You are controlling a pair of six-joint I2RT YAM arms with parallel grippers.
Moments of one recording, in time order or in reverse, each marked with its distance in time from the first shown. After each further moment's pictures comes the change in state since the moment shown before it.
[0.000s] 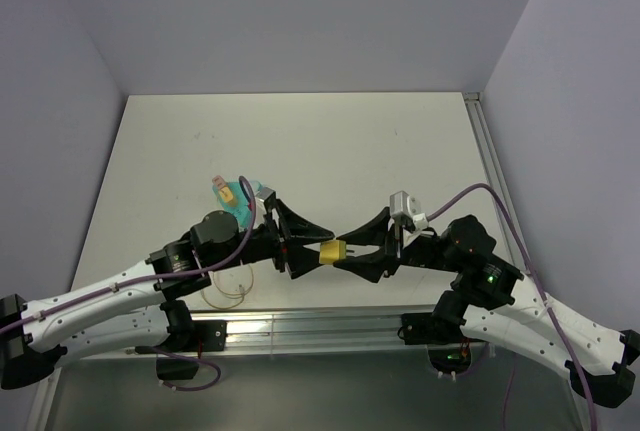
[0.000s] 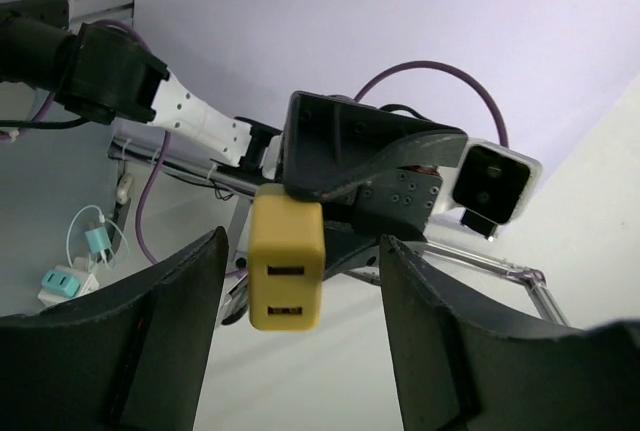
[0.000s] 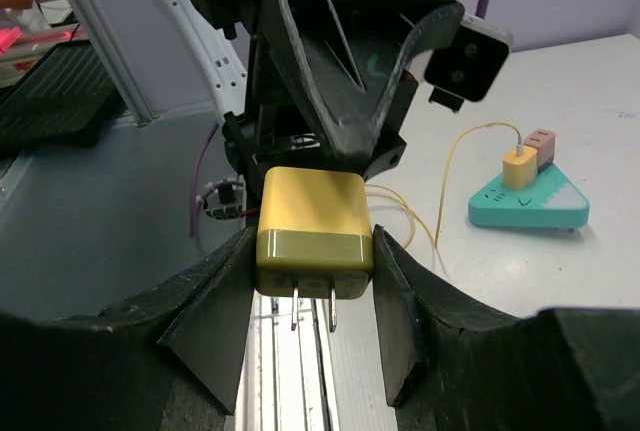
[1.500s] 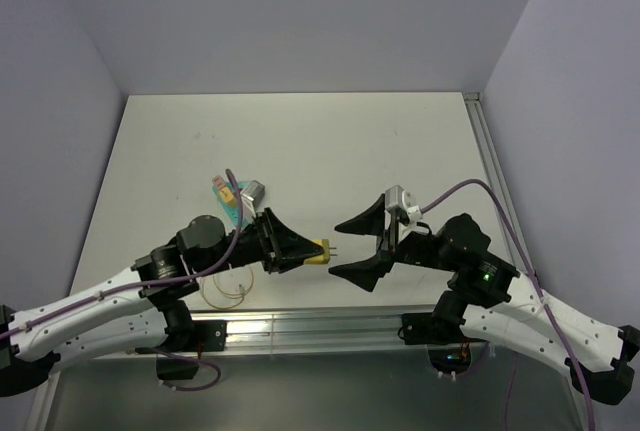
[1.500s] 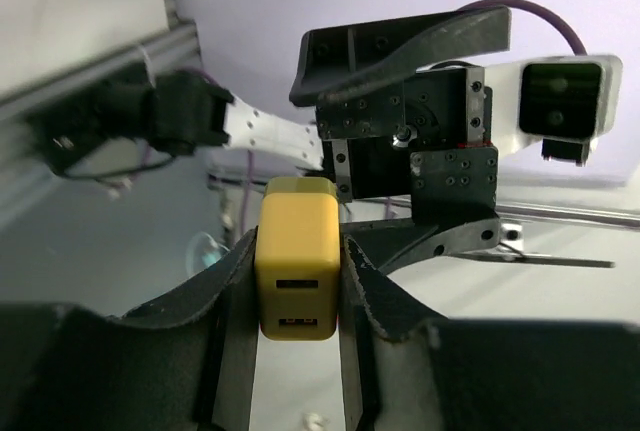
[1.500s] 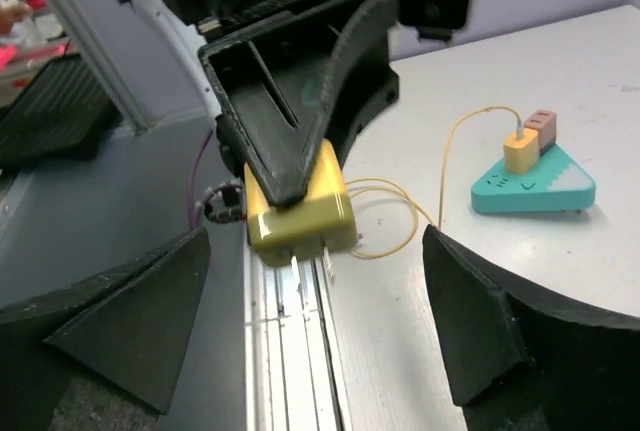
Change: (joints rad) left arm 0.002 -0.040 -0.013 -0.035 0.016 0.312; right arm 0.010 0.024 0.000 0.010 0.037 0.050
